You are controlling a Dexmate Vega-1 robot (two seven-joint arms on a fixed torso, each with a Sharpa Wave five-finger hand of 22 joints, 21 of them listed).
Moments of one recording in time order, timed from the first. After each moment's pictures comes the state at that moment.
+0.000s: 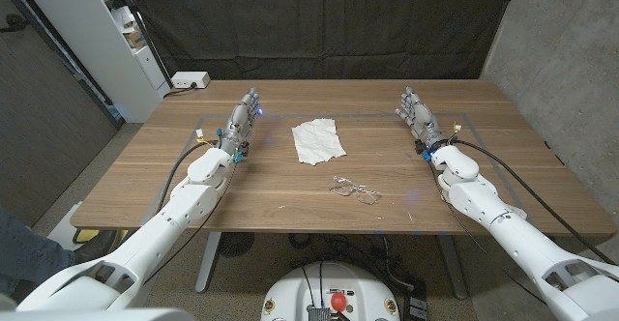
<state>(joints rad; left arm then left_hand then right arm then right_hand) 0.83 0.51 0.37 -1.29 -0.65 -0.29 -0.04 0.23 -0.03 0.30 0.01 0.20 -0.09 0.08 0.19 0.17 -0.10 0.03 0.21 0.19 -0.17 0.06 0.19 0.18 -0.17 0.00 0.33 0.17 -0.83 -0.50 -0.37 -1.28 0.65 0.29 0.03 0.35 0.00 0.18 0.07 0.27 0.06 0.08 0.19 0.19 -0.01 0.09 0.19 0.18 -0.08 0.04 0.20 0.25 0.10 -0.03 0.31 0.16</state>
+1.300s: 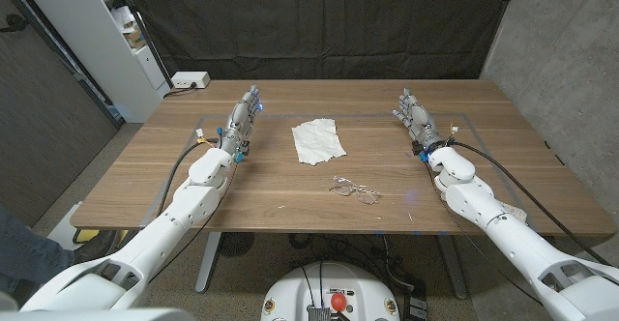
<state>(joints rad) 0.82 0.49 0.37 -1.24 -0.60 -0.41 -0.05 0.25 -0.02 0.31 -0.01 0.20 -0.08 0.08 0.19 0.17 -0.10 0.04 0.21 0.19 -0.15 0.06 0.19 0.18 -0.17 0.00 0.32 0.17 -0.84 -0.49 -0.38 -1.30 0.65 0.29 0.01 0.35 0.00 0.18 0.07 0.27 0.06 0.09 0.19 0.19 -0.01 0.09 0.19 0.18 -0.08 0.04 0.20 0.24 0.12 -0.03 0.30 0.16</state>
